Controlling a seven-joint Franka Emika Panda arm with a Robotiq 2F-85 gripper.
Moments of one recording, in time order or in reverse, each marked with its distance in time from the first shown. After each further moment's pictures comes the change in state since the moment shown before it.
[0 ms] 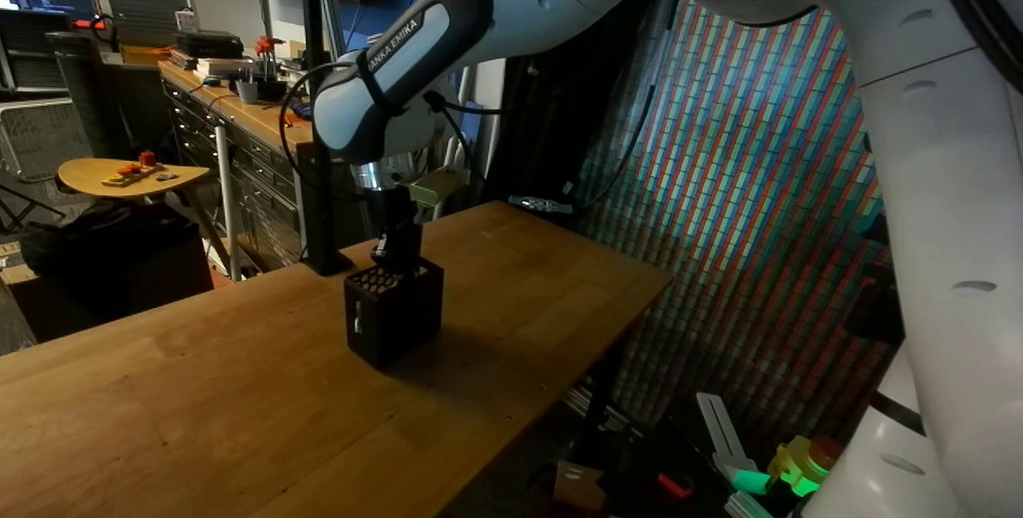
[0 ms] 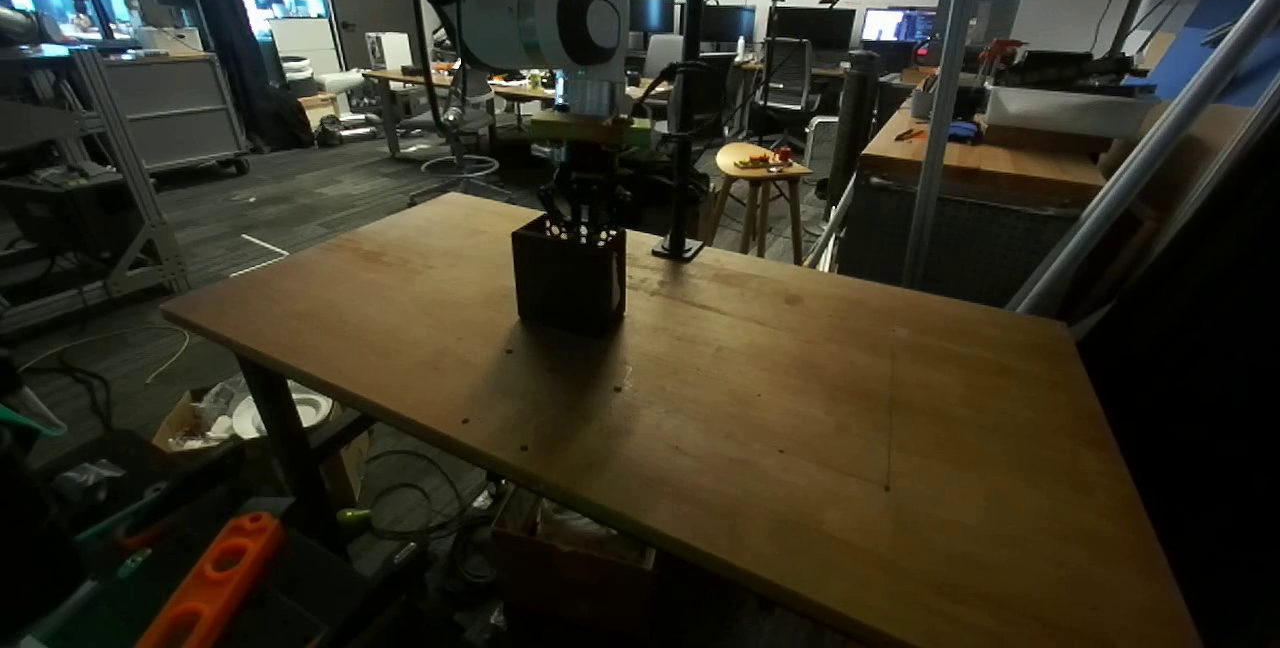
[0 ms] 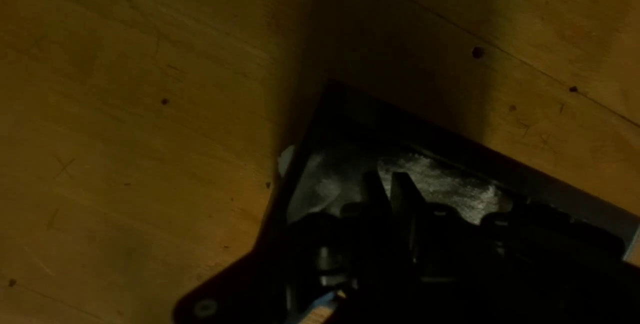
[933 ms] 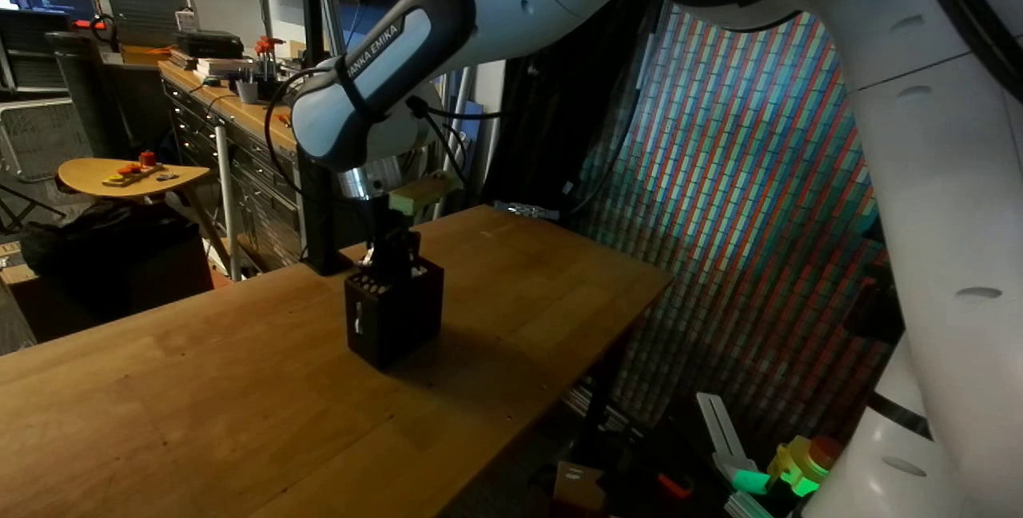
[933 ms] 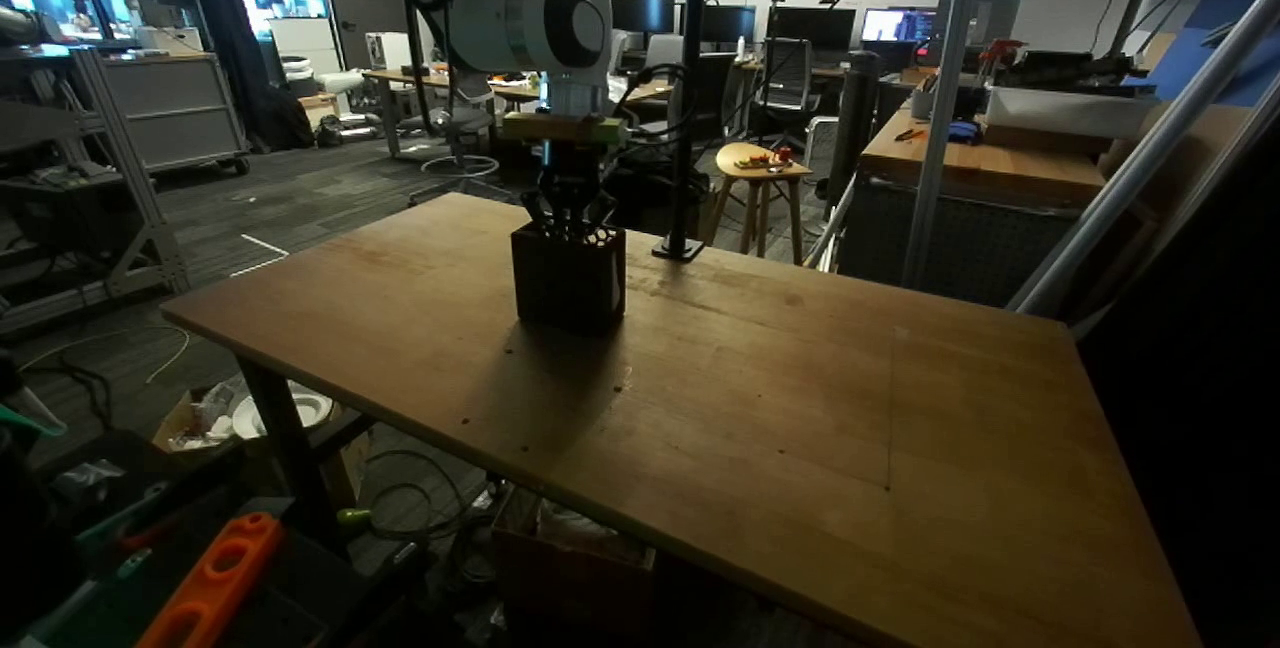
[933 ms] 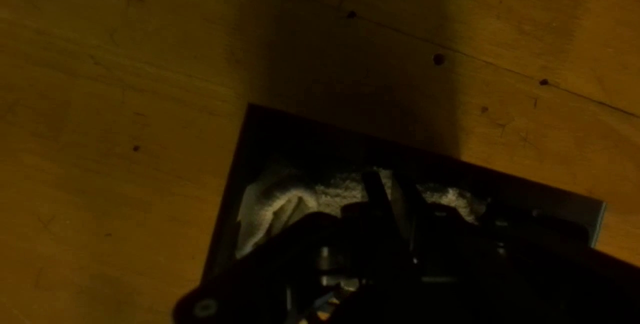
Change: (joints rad) arm 0.050 0.025 -0.015 0.031 -0.010 -0.079 0.171
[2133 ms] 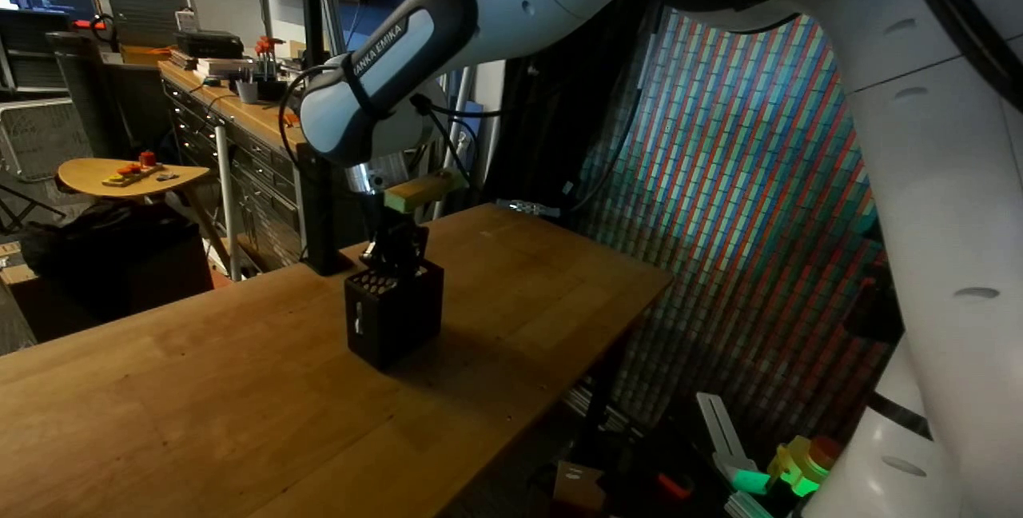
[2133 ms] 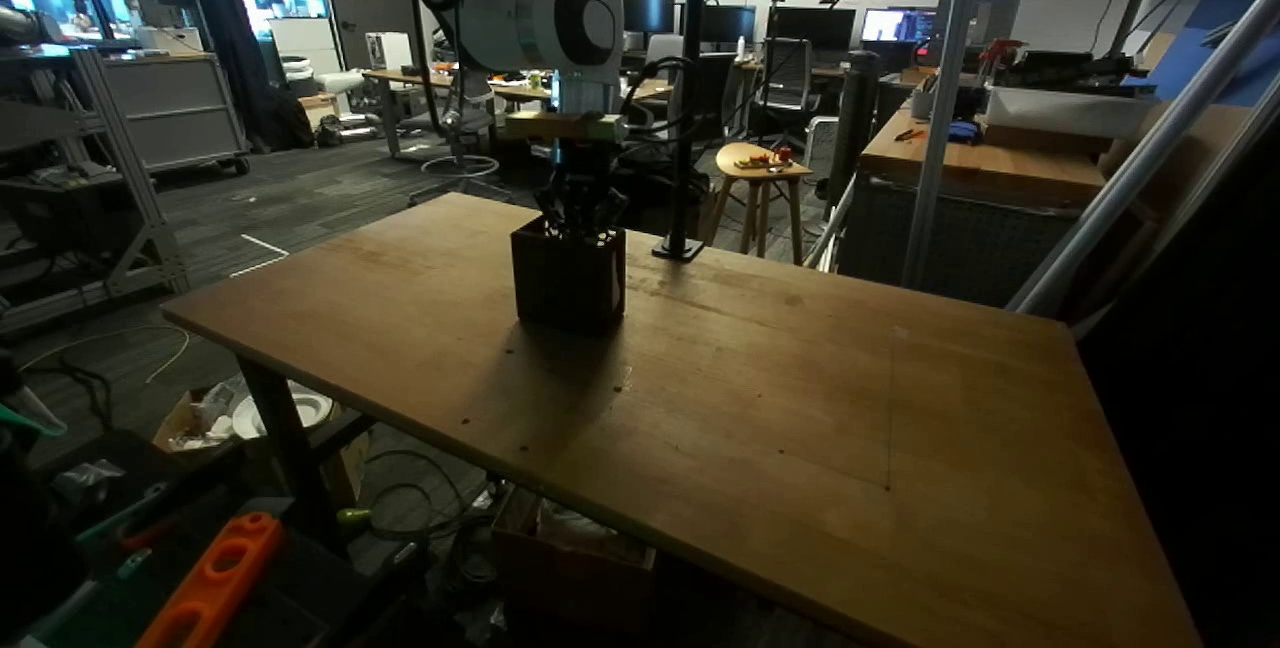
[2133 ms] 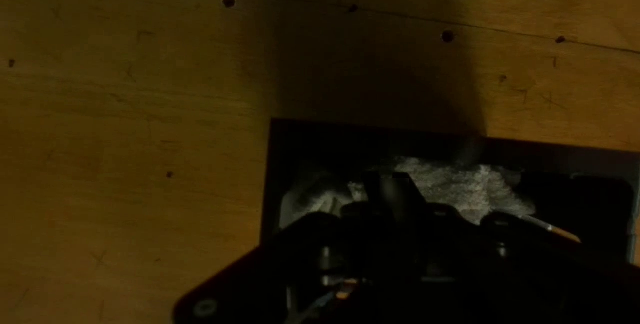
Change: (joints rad) arm -0.002 0.008 -0.023 0.020 0.008 0.005 0.149
